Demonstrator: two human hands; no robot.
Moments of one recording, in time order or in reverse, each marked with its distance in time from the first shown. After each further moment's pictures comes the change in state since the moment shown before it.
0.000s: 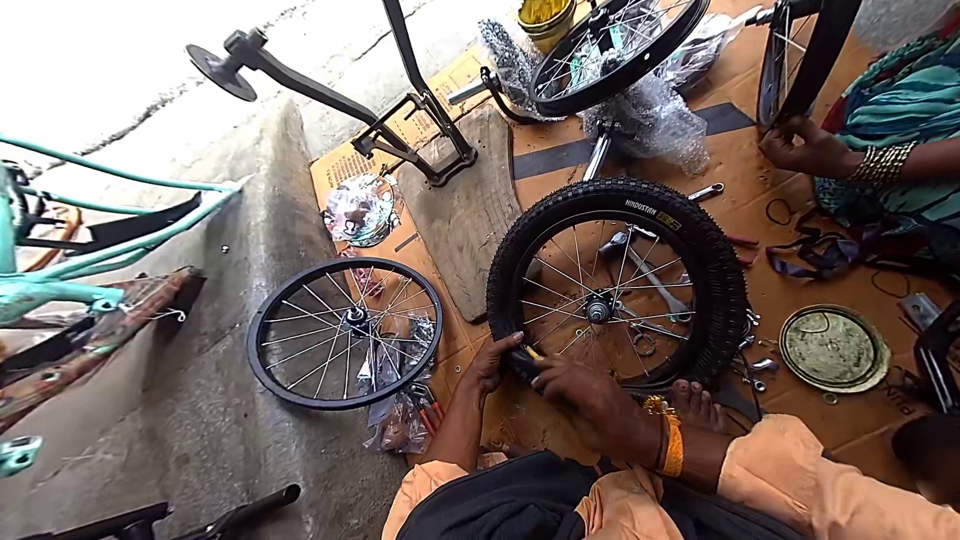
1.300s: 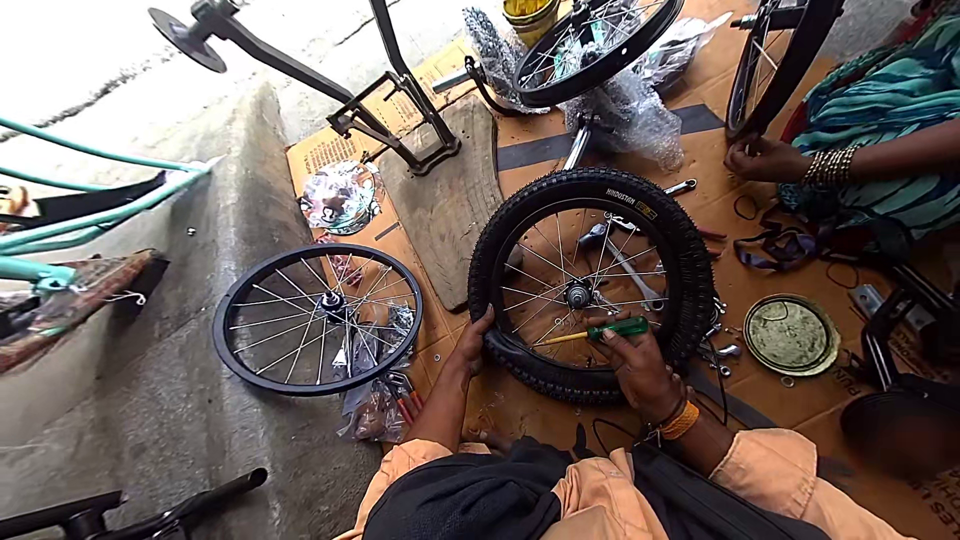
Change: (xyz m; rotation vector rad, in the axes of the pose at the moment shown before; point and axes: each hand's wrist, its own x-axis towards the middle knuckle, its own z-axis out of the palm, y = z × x) left_hand 0.016 -0.007 0.008 0.021 0.108 0.002; right_hand -0.054 0.037 -0.033 0.876 0.717 0.617
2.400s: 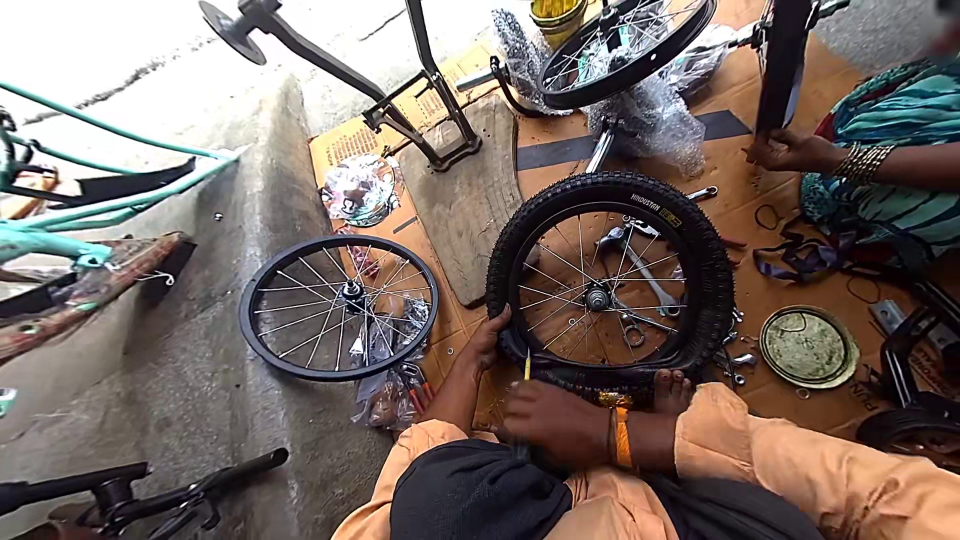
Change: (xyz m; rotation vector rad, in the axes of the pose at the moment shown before) left_hand 0.001 0.004 0.000 -0.084 -0.065 -0.029; right_hand -0.019 0.028 0.093 -1.172 -1.281 -0.584
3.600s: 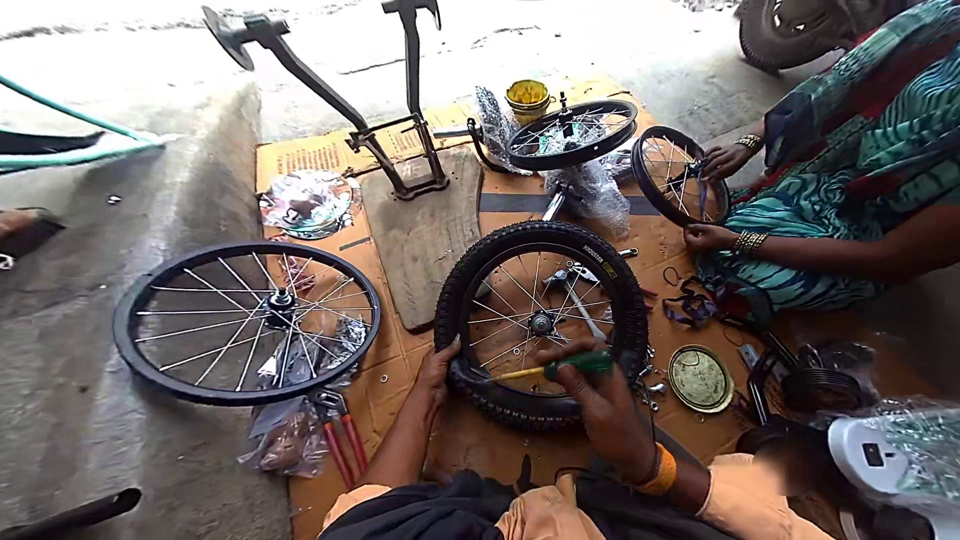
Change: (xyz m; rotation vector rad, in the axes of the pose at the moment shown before) left_hand -0.007 -0.028 0.016 -0.125 0.174 0.175; right_hand -0.067 -0.049 -0.081 0.596 0.955 0.475
